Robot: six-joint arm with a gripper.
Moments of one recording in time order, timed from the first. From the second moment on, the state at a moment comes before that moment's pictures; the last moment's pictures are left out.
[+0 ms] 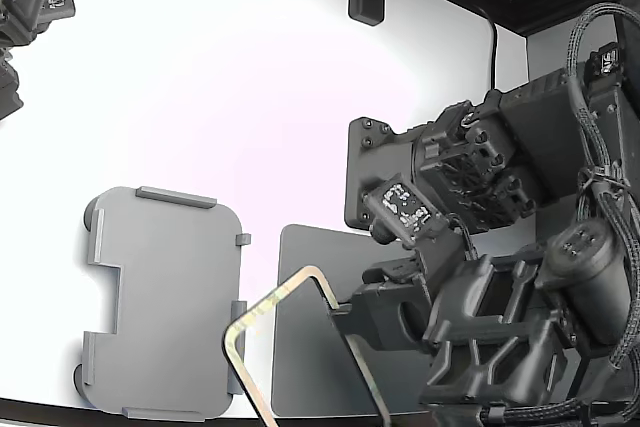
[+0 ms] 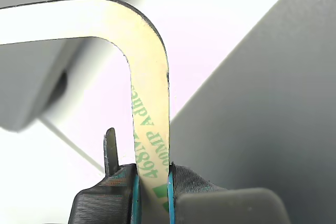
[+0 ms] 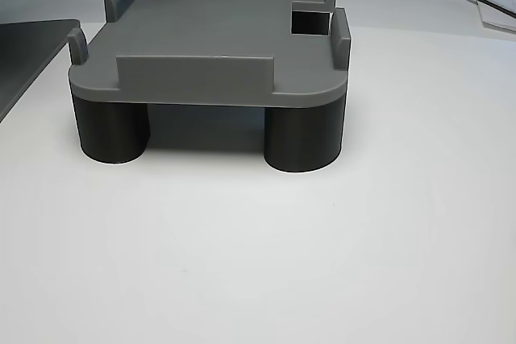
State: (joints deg) arm 48.9 103.9 93.3 94.3 10.7 108.2
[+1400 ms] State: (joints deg) arm 31.6 78.8 76.4 94.3 9.0 125.3
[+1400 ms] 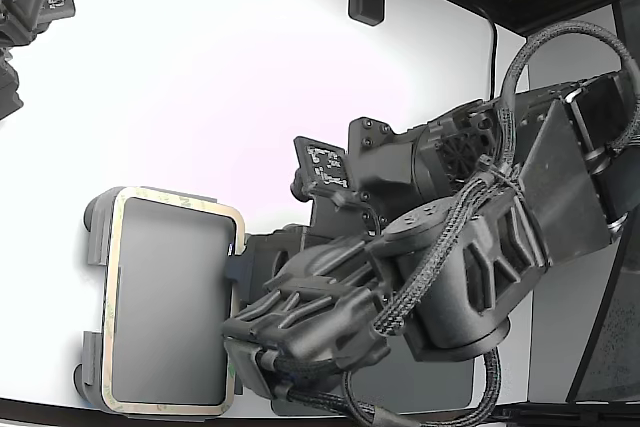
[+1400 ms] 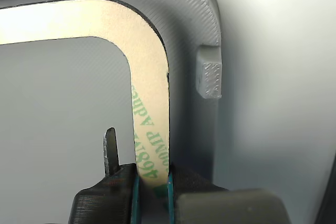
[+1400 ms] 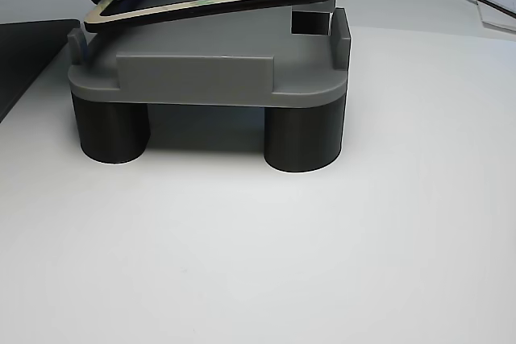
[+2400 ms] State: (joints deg) arm 30.8 77.7 77.4 93.3 7.4 125.0
